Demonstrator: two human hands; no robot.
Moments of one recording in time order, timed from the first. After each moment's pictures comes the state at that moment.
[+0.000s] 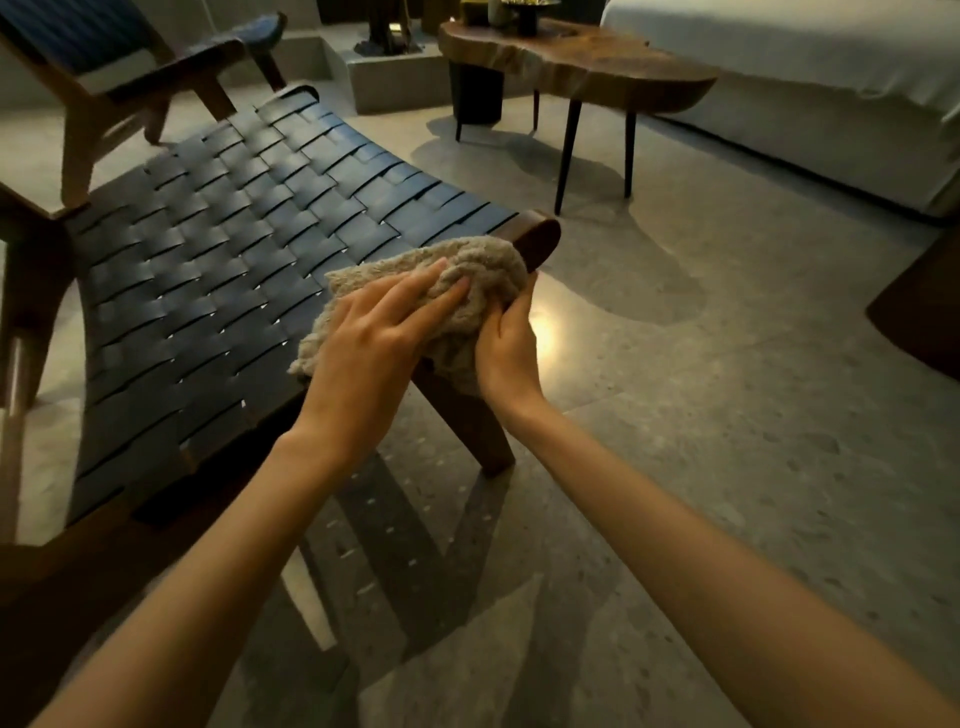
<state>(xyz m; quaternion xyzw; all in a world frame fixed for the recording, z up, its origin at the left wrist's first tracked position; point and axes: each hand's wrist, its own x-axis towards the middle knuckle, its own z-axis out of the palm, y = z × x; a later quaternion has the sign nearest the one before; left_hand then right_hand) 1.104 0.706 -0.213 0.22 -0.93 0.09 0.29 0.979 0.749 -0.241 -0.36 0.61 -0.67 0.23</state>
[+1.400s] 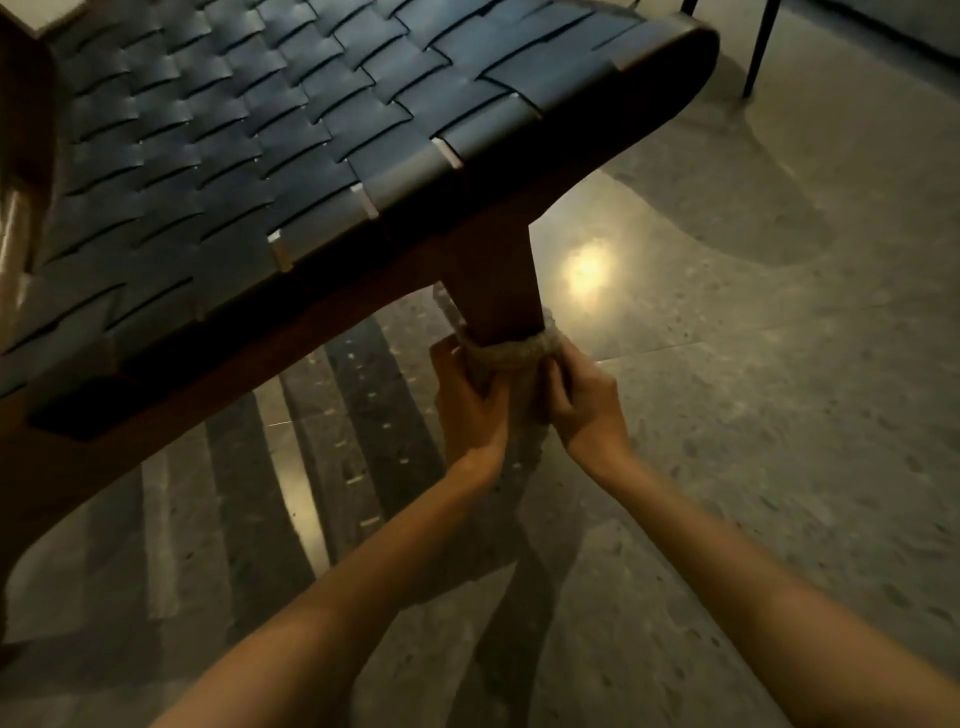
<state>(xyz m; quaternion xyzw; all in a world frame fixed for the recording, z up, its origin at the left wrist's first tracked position) 1.039 0.732 -0.396 0.53 -0.61 -0.42 0.42 0.930 0.770 -0.415 -0.52 0.73 -0.43 0.11</state>
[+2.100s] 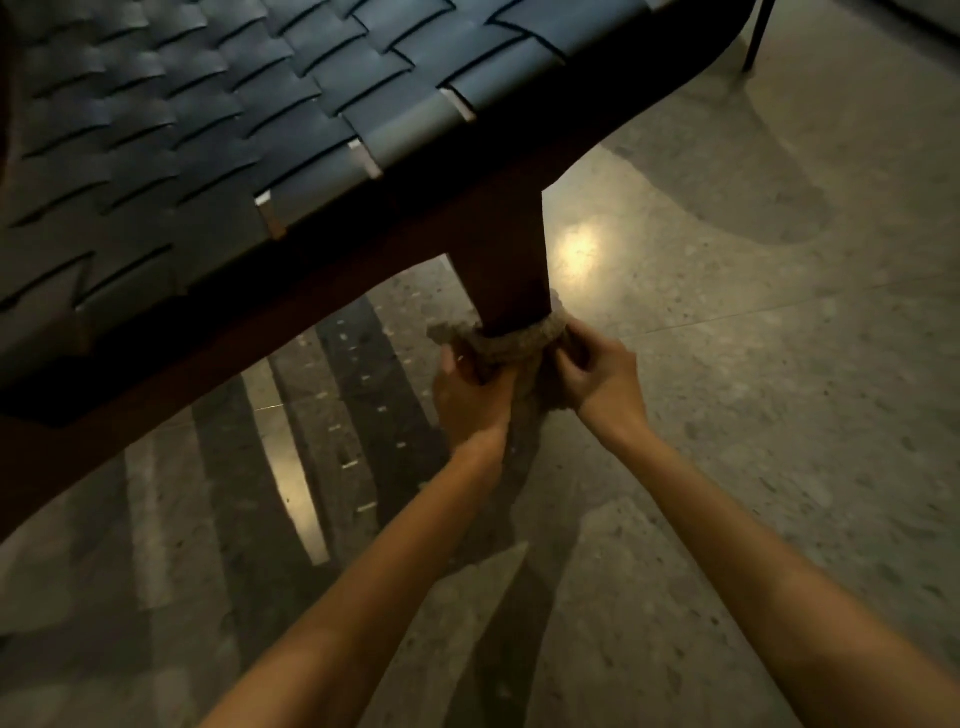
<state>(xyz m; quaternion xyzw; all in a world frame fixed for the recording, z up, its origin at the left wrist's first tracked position) 1.041 0.735 -0.402 0.55 -0.51 -0.50 0.42 0.928 0.771 -0.396 -0.46 0.73 -0.46 0.20</state>
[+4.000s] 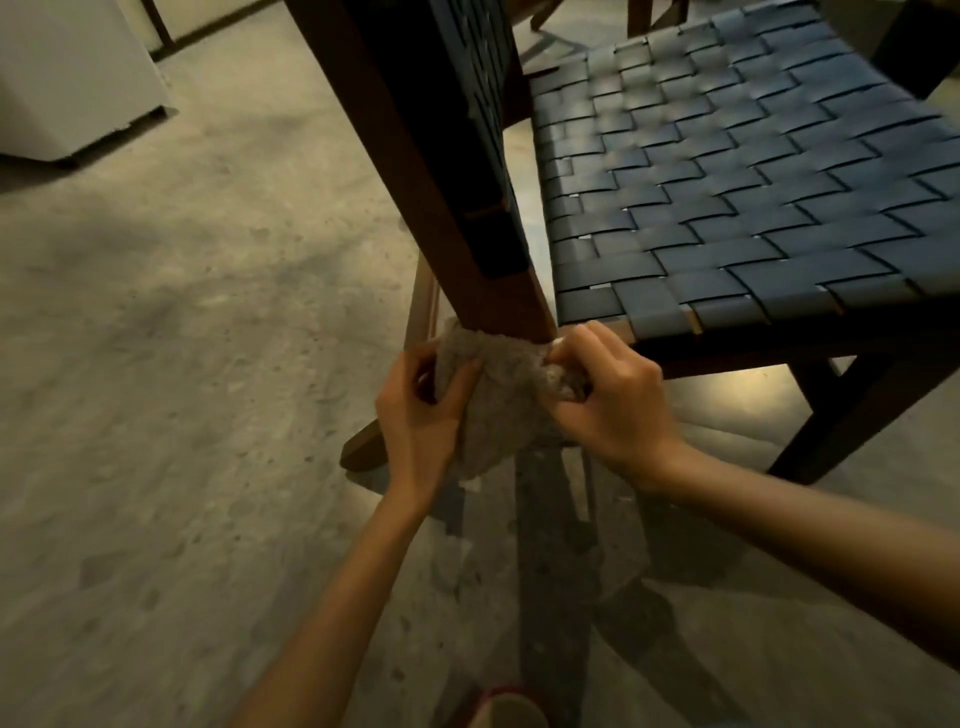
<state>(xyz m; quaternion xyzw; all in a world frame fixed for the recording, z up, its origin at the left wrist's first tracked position) 1.405 0.765 -0.307 0.60 -0.45 -0.31 0.59 1.234 0.748 -0.279 -0.82 0.43 -0.39 0.04</state>
